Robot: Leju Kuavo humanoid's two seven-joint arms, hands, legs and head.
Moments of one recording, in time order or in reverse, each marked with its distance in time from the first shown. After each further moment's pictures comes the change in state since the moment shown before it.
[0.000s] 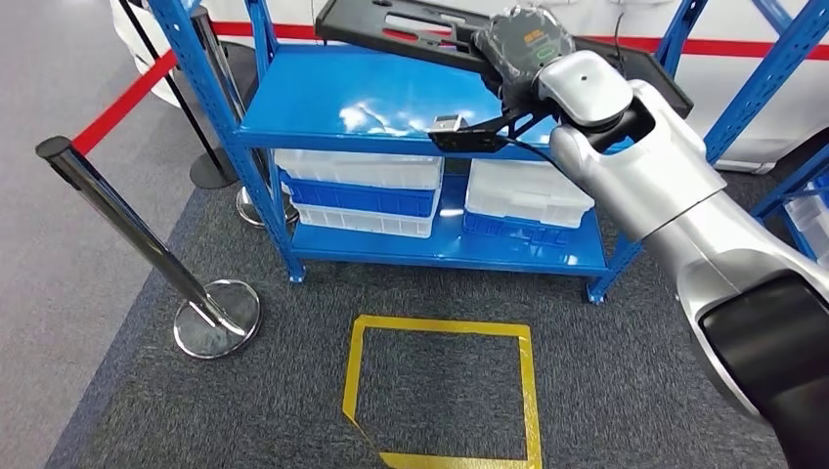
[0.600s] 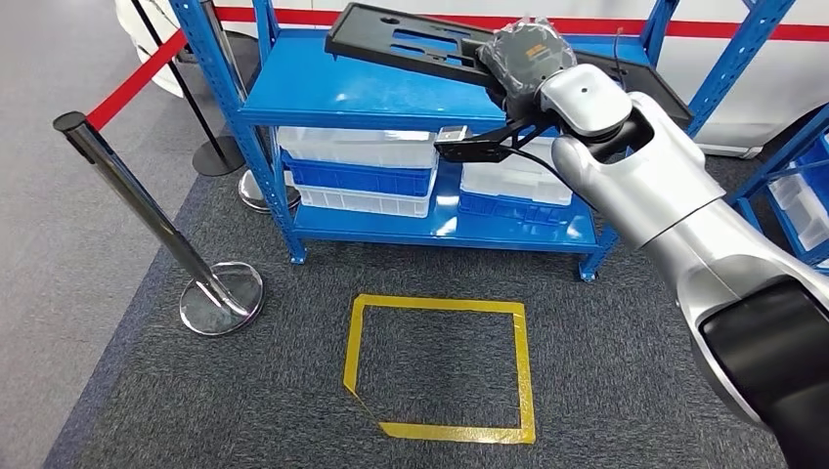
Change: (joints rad) left arm 0.002 -0.005 -0.001 0.000 -0.003 0.000 -0.001; right arm 0.015 -0.007 0.007 0.017 0.006 -0.001 -0.001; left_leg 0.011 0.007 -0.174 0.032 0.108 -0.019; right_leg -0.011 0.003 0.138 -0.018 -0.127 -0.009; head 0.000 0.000
